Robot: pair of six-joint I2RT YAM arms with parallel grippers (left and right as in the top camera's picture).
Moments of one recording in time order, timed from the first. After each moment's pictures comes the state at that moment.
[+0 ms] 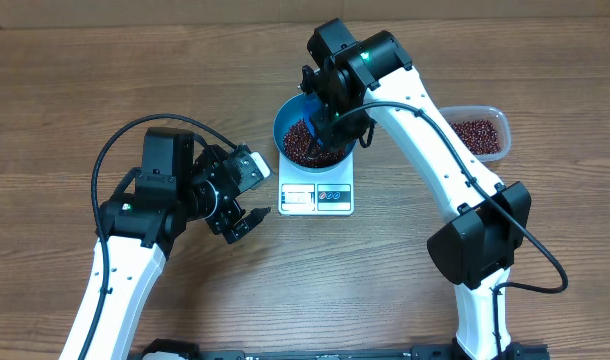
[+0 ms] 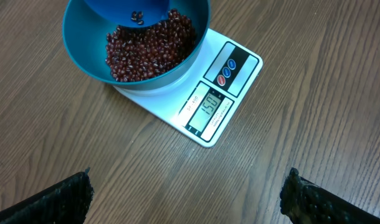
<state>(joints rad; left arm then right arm) -0.16 1.20 1.00 -0.80 0.46 0.74 0.52 2.15 2.20 -1.48 -0.08 -0.04</state>
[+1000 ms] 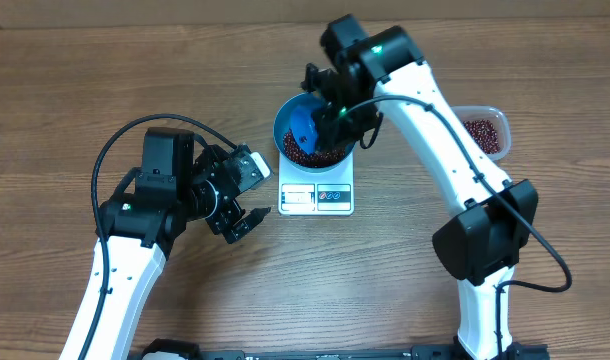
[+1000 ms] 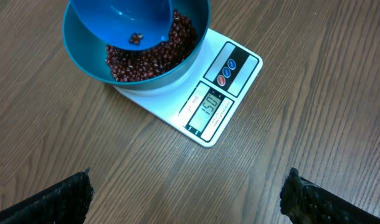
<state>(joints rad) -0.16 1.20 1.00 -0.80 0.46 0.74 0.46 2.15 2.20 -1.50 -0.35 -0.05</state>
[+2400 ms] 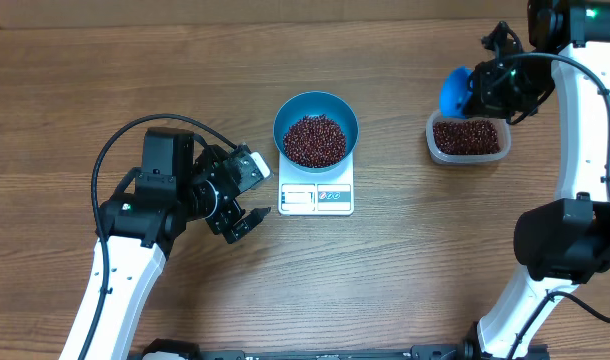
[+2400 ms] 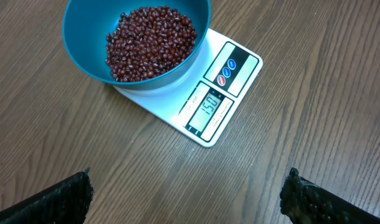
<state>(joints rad) -0.16 1.20 1.00 -0.80 0.46 0.74 -0.12 2.05 2.21 -1.64 -0.30 -0.05</state>
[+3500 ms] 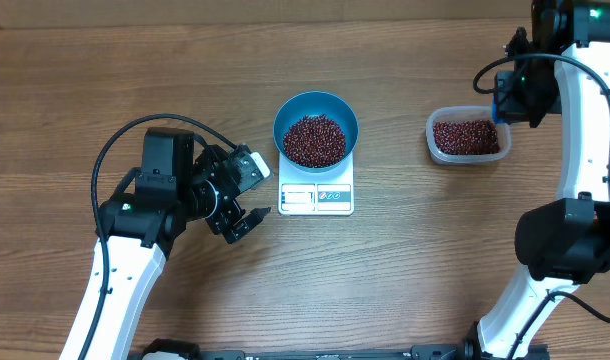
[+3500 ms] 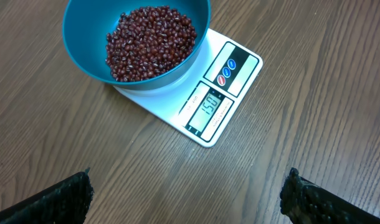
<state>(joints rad) -0.16 1.20 1.00 -0.80 0.46 0.74 -0.12 2.05 2.21 -1.64 0.09 -0.04</state>
